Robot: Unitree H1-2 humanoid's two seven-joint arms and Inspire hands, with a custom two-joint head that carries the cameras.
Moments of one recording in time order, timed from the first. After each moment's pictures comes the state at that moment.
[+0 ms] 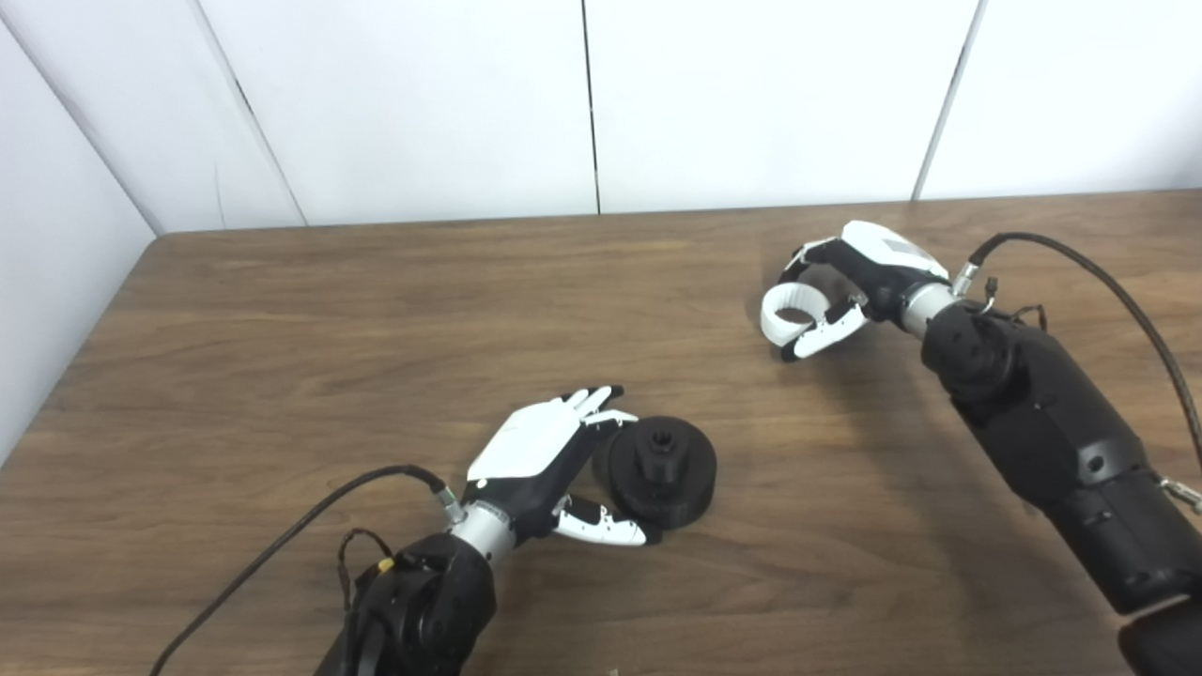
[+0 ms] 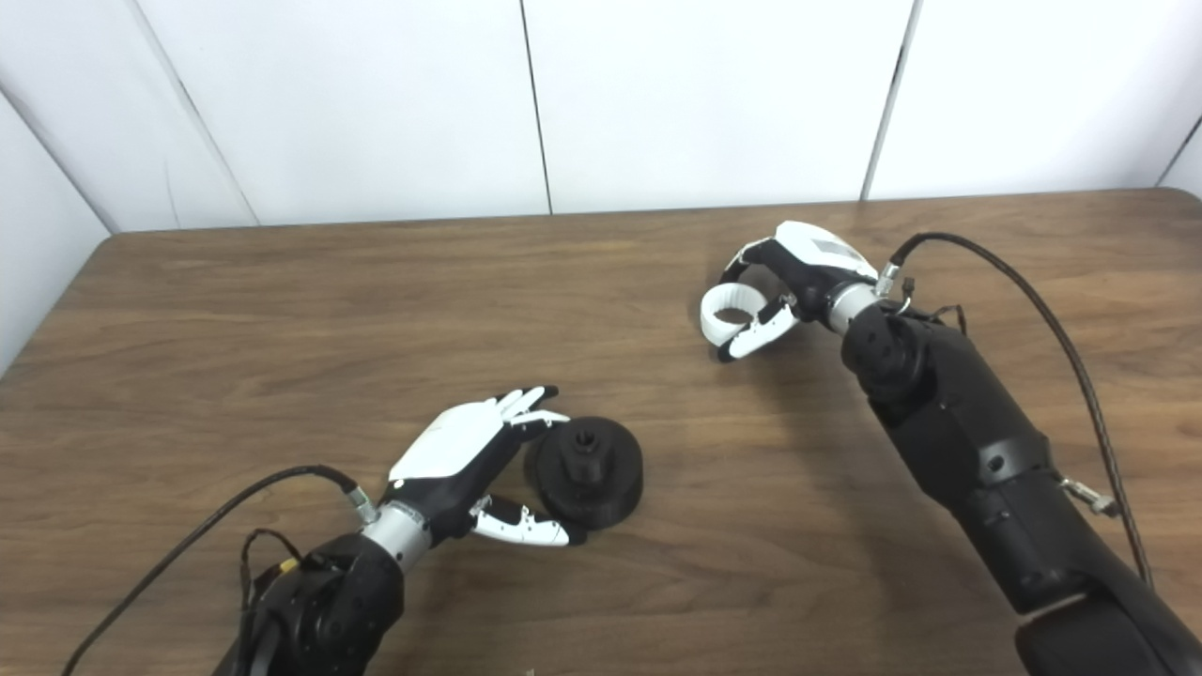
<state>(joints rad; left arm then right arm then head) -0.09 0.23 -0.42 -0.32 0.82 0.34 -0.40 -0.65 -0.40 0.37 0.33 -0.62 0.23 0.28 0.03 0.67</state>
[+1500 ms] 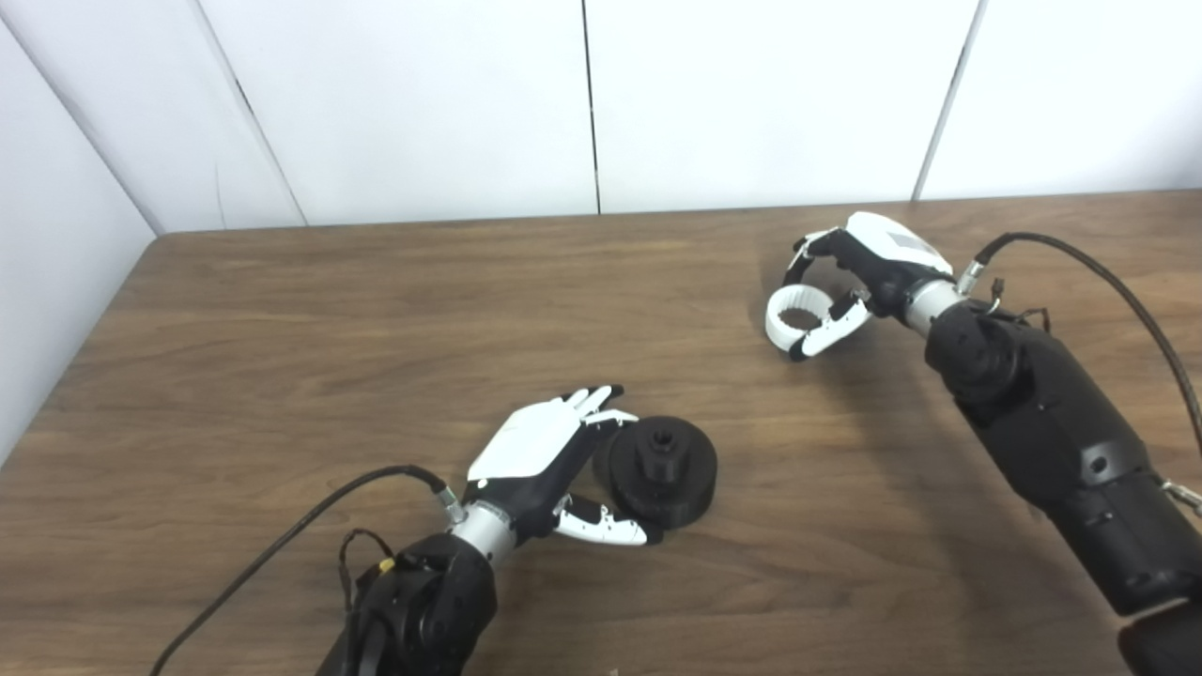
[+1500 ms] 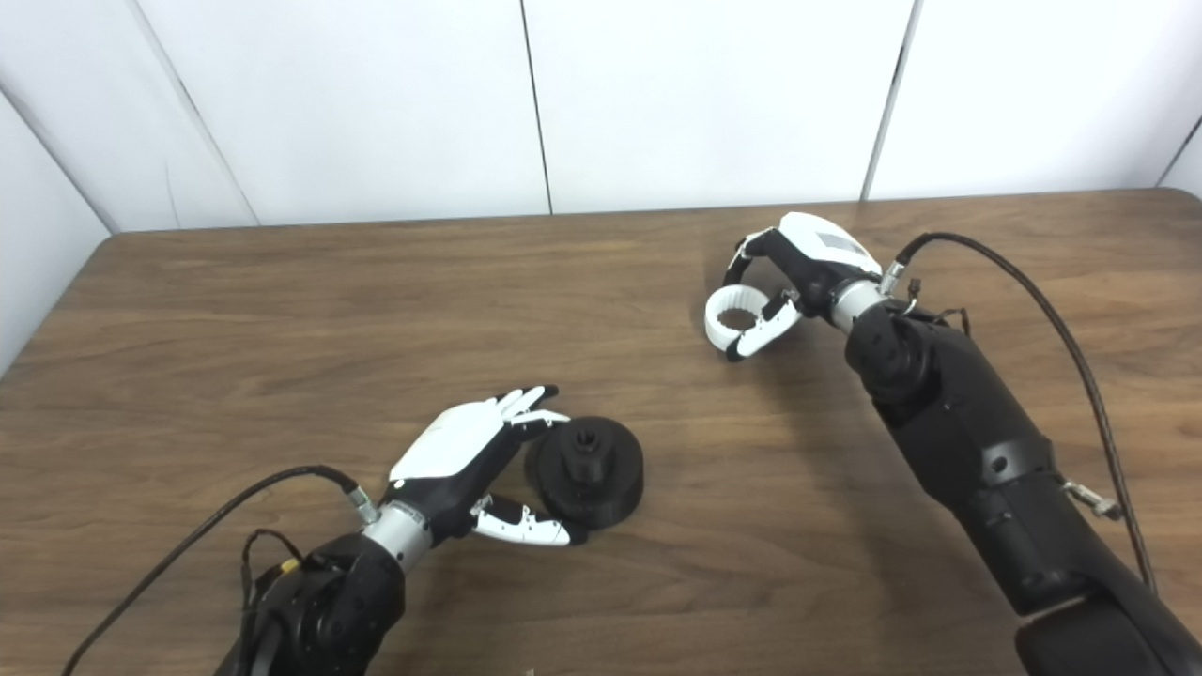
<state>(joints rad) -0.09 0.23 -0.41 -0.32 0.83 0.34 -0.40 -0.64 -0.40 0.35 0.34 -0.61 0.18 0.24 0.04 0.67</state>
